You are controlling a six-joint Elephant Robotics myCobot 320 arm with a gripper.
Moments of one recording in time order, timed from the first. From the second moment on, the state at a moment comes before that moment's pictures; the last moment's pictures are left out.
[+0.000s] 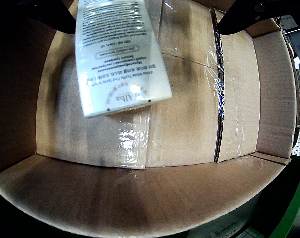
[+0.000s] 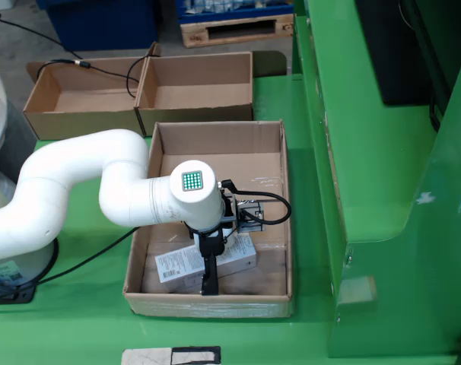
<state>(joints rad) 0.00 -1.31 -0.02 -0.17 1.91 -0.01</state>
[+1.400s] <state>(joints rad) -0.01 -1.32 -0.02 -0.16 1.91 -0.02</state>
